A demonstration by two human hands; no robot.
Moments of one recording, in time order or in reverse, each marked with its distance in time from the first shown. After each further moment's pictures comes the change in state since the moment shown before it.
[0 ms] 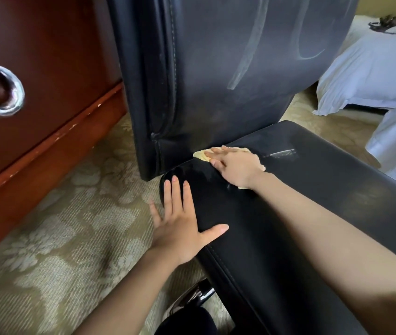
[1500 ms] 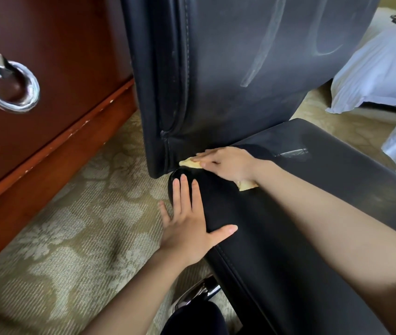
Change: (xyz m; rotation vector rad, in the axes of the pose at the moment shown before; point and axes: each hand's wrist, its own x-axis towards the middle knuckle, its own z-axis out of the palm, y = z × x) left_hand -0.003 -0.001 0.005 -0.058 0.003 0.009; right_hand 0.014 -0.028 -0.014 0.107 -0.140 -0.286
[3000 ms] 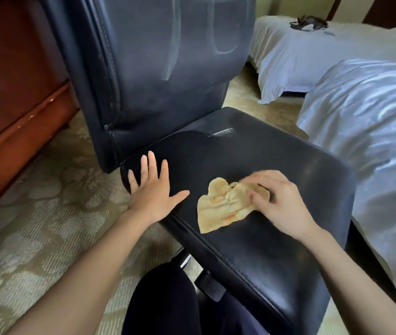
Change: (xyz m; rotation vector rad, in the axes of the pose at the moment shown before) left_hand -0.014 0.025 -0.028 0.147 0.009 0.154; right_hand -0.264 -0.019 0.056 0.310 0.766 0.297
